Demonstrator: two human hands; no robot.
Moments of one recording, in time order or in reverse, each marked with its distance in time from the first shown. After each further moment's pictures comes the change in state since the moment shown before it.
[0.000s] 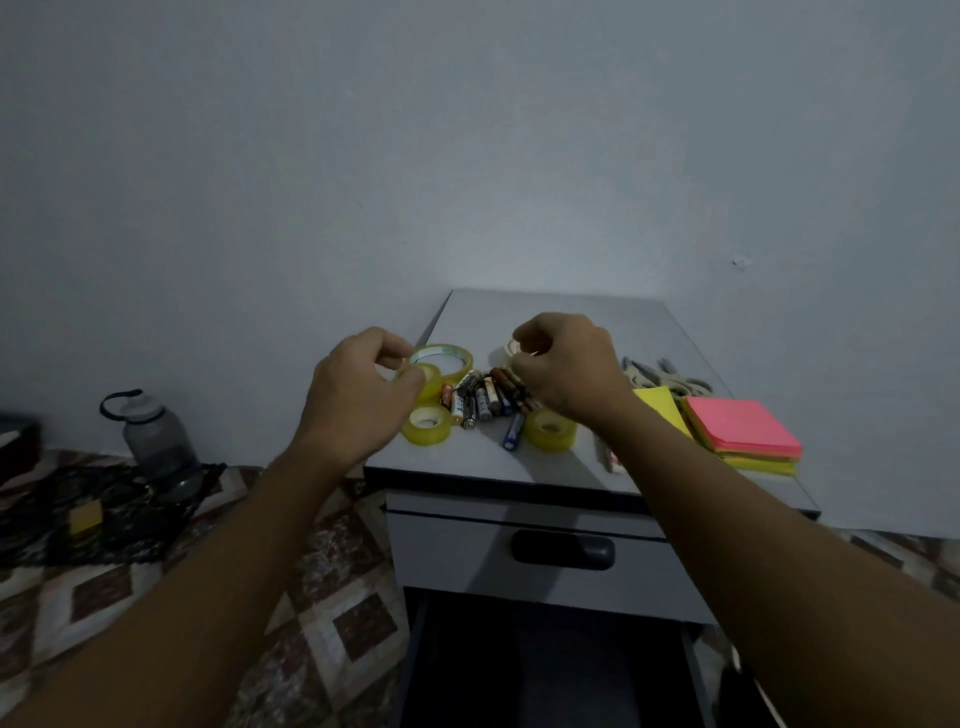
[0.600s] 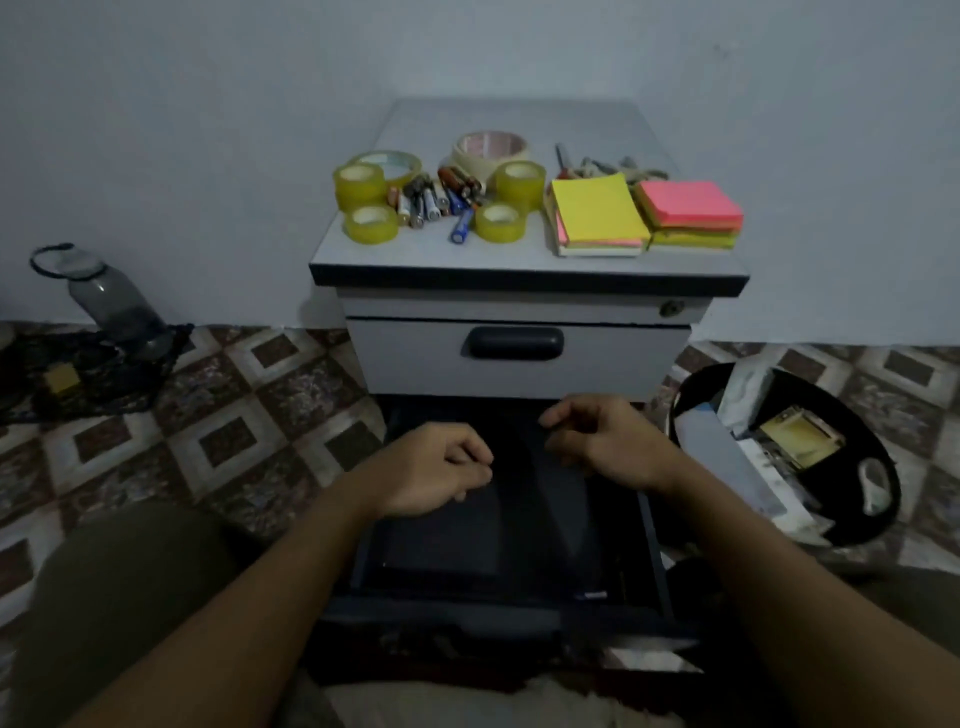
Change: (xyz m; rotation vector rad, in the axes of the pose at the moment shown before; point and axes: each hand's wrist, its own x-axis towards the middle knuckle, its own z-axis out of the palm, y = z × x) left_hand -0.198 -0.037 0.068 -0.103 -1.071 -0.283; right_hand -0.226 0.130 0.020 0.363 -0.529 0.450
